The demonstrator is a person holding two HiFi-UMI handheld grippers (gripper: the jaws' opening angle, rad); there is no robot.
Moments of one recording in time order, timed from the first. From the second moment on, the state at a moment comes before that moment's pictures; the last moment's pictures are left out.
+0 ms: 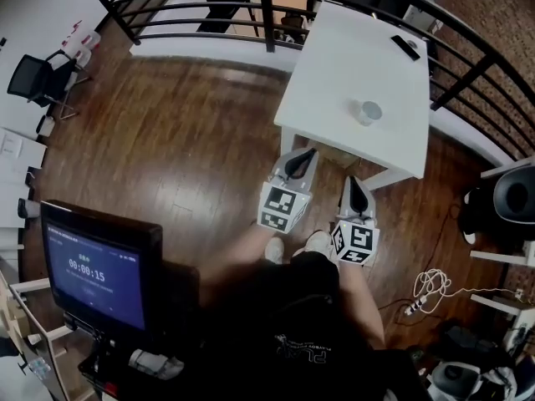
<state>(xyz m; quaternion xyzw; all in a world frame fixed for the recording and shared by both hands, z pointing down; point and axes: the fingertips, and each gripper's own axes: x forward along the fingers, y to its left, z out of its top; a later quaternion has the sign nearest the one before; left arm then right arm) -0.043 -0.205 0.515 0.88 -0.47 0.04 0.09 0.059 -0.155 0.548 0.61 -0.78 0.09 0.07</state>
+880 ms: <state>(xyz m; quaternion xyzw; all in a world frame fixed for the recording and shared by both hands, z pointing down) 0.040 -0.073 0.486 0.88 -0.47 0.05 0.02 0.136 -0.030 0.531 0.57 -0.80 0.16 0.06</state>
